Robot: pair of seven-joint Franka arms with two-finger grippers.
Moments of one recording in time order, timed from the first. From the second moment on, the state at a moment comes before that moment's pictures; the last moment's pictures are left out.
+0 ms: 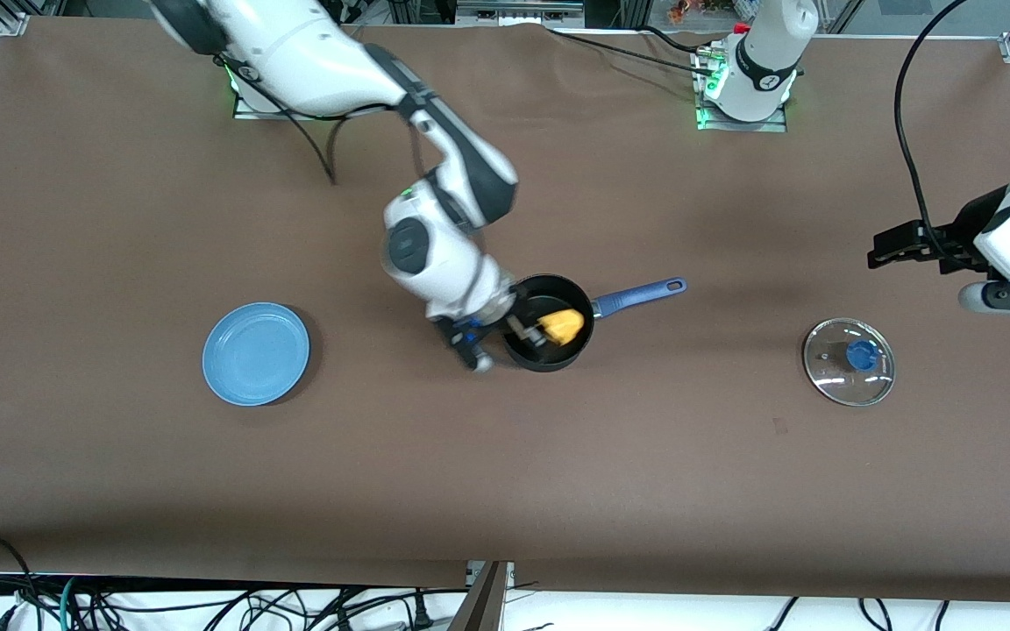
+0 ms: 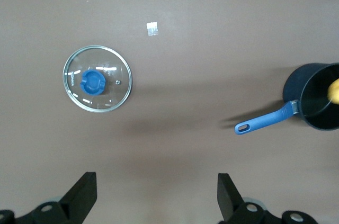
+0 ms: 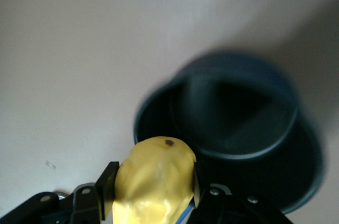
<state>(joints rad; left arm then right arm) -0.15 0.22 0.17 -1.40 -0.10 1.47 0.00 0.67 0.89 0.12 -1.23 0.42 2.48 1.33</state>
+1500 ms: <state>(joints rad) -0.16 0.25 0.16 -1.40 -0.08 1.45 -0.05 0.28 0.49 -0.08 -1.24 0.14 1.63 0.56</state>
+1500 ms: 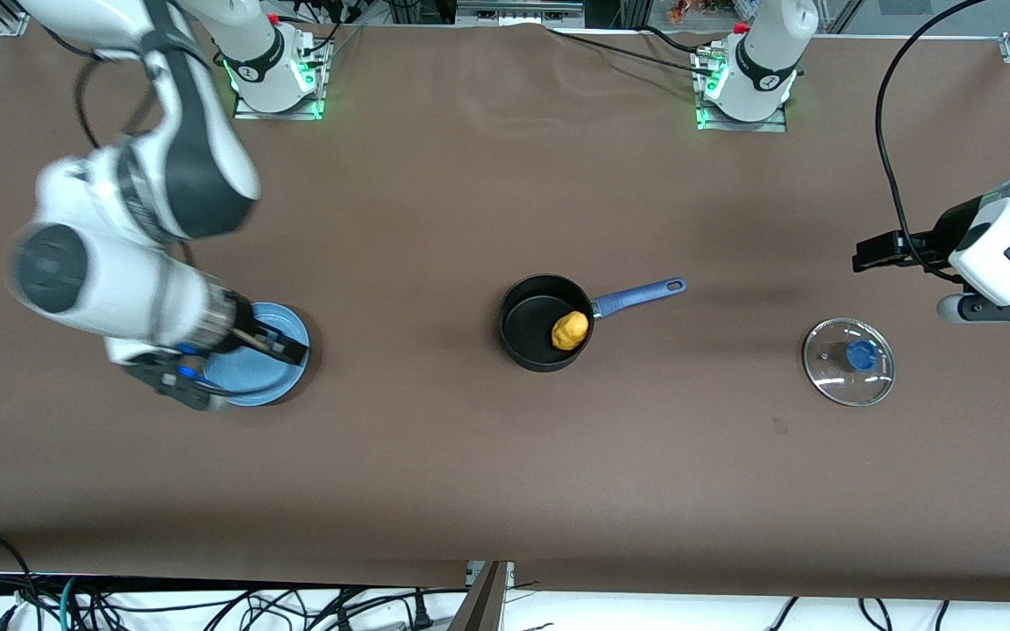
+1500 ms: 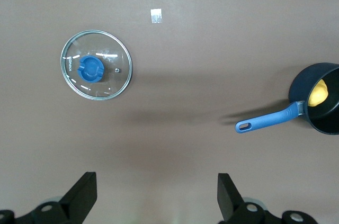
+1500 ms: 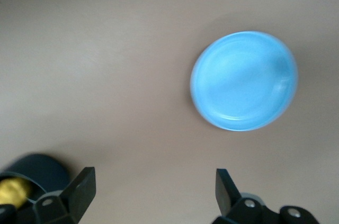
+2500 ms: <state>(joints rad) -0.17 0.25 0.16 -1.39 -0.08 1.45 -0.05 0.18 -0.01 -0.14 -1.74 0.02 1.68 0.15</state>
